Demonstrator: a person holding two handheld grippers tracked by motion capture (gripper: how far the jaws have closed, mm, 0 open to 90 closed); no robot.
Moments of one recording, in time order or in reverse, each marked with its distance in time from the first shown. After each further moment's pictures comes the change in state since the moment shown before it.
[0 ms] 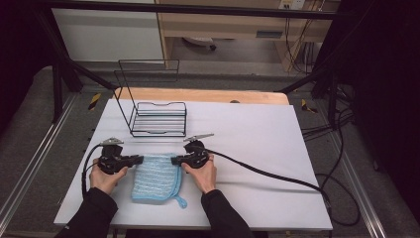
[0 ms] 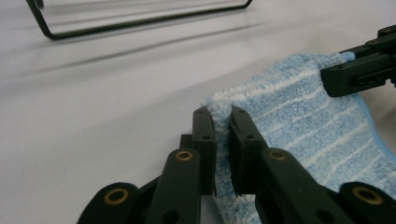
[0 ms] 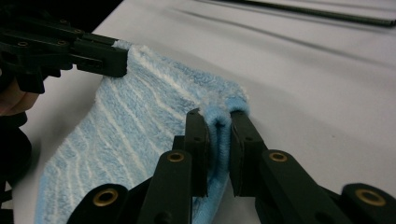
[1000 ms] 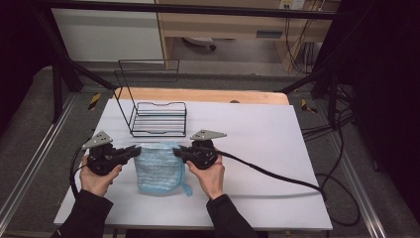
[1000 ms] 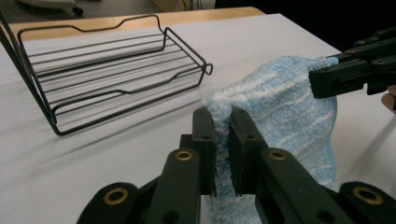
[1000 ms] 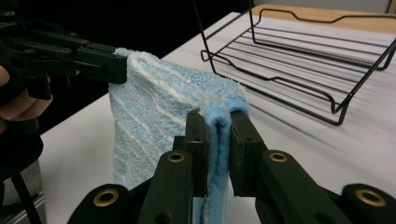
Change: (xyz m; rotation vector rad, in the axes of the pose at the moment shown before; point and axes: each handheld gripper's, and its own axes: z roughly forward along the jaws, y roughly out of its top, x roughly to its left) left arm -0.041 0.020 -0.051 -0.215 -0.014 0.134; right arm 0.037 0.012 -0.065 -0.228 -0.024 -0.179
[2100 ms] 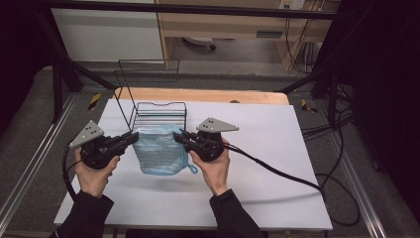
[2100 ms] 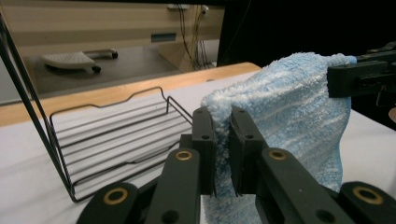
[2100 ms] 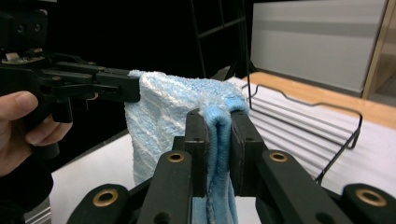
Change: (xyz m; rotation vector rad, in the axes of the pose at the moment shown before) left arm -0.021 0.034 -0.022 -0.196 0.033 0.059; right arm 0.018 0.042 -0.039 -0.195 0.000 -0.103
